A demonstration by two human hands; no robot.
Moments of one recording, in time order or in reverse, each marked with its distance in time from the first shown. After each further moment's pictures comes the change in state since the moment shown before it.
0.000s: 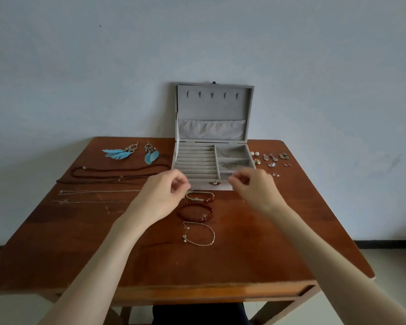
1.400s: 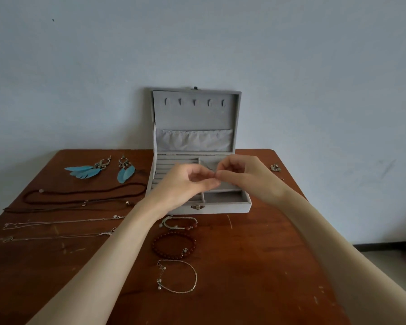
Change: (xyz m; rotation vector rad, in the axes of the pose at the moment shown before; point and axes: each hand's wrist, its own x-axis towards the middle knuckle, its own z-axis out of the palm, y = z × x) left_hand 0.081 0.041 0.030 -0.549 -0.196 0.025; right_hand 0.058 0.001 -0.035 0.287 -0.256 -0.084
